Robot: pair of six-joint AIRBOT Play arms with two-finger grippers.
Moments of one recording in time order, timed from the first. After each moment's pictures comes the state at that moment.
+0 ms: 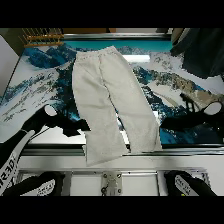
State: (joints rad) left arm -0.12 -1.30 0.71 0.99 -1.11 -1.52; right arm -0.25 -1.05 0.73 -1.12 1.30 1.26
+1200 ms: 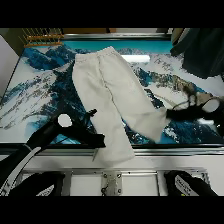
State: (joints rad) left arm -0.53 -1.09 0.71 0.76 -1.20 -1.51; right arm -0.21 -1.07 0.95 -1.21 1.07 1.42
